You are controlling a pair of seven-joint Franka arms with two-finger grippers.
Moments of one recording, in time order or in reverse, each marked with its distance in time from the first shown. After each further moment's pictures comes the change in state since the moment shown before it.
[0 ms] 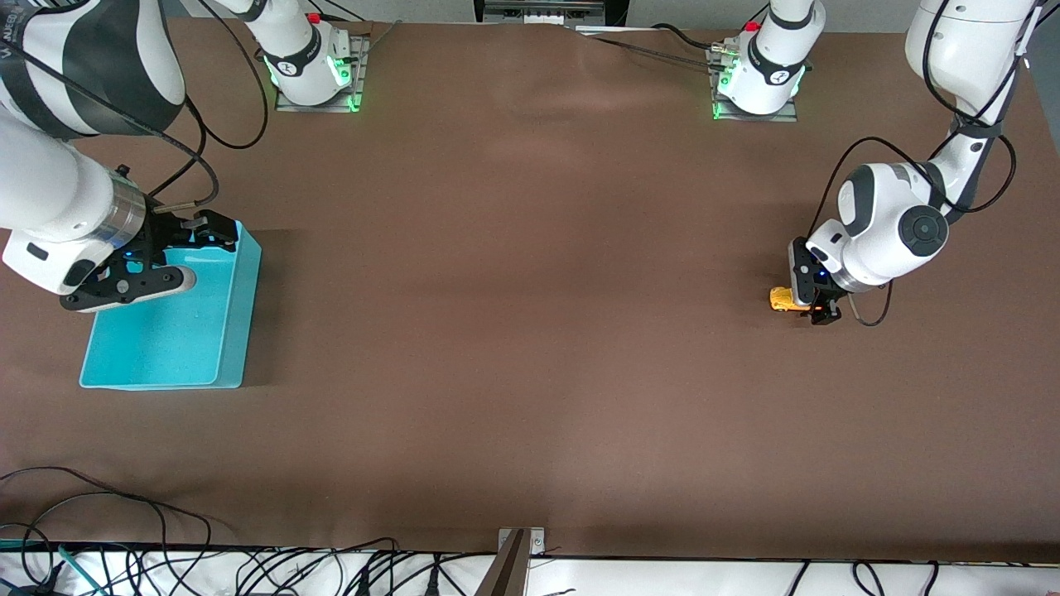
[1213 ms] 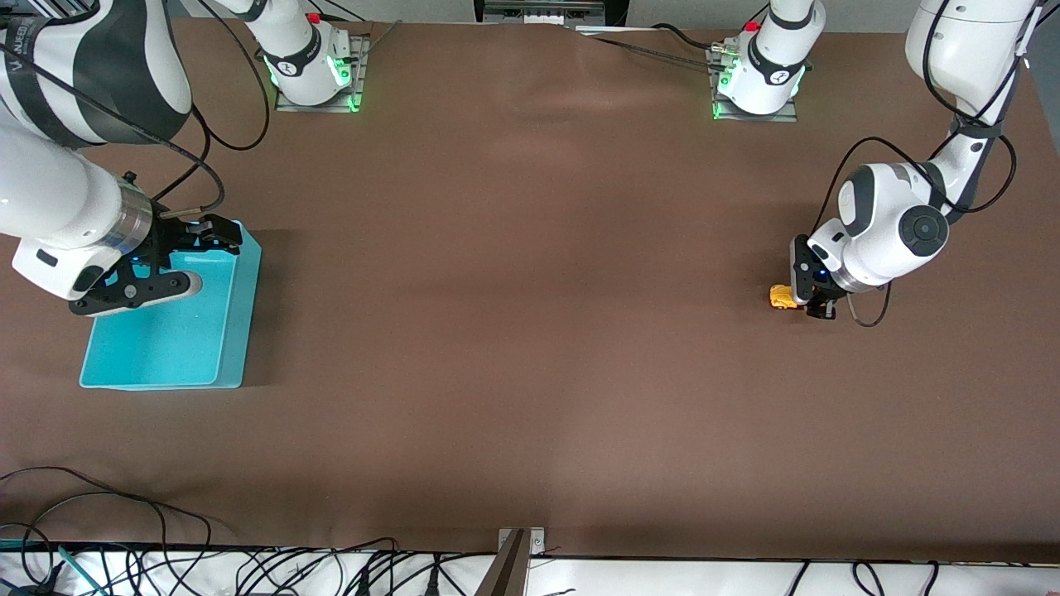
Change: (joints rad) left arm 0.000 0.000 0.008 0.001 -0.001 0.003 0.065; right arm 0.006 0.016 -0.005 0.000 0.000 0.001 0.001
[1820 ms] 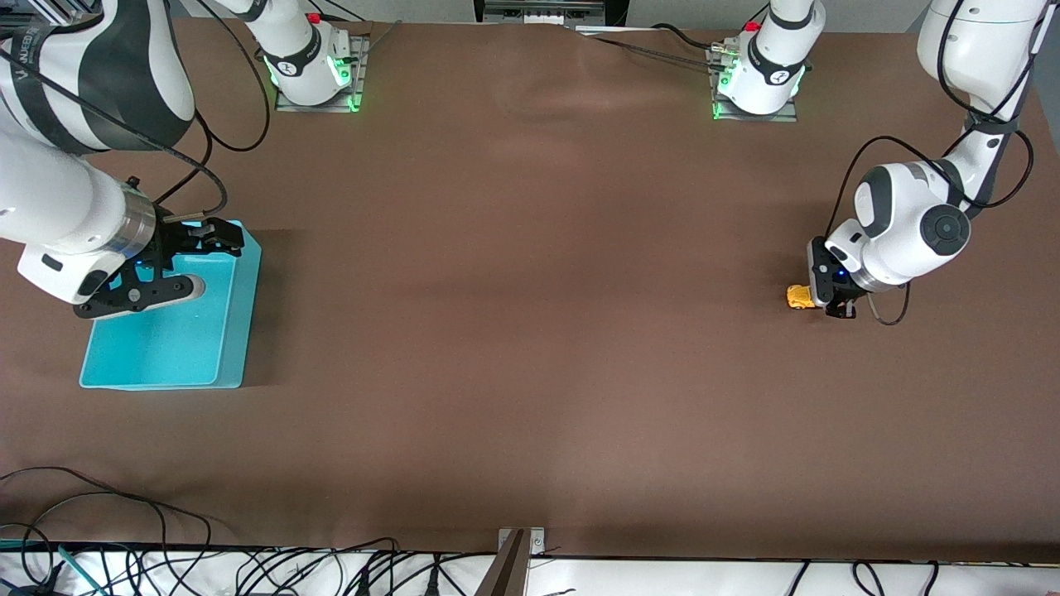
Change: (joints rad) left arm 0.010 0.004 0.064 0.005 0.000 0.001 0.022; right arm -0.001 0.007 -0.001 0.000 0.000 0.000 0.000
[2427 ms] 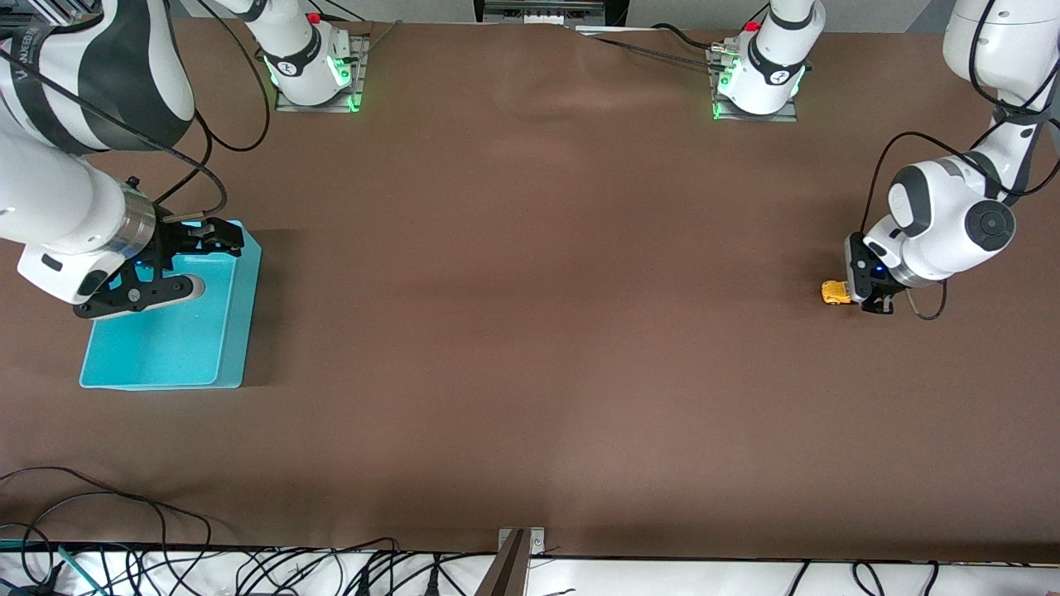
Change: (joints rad) left arm 0.034 0.009 0.101 0.008 0.000 0.005 0.147; right arm -0.002 0.000 -0.001 0.000 0.000 0.000 0.000
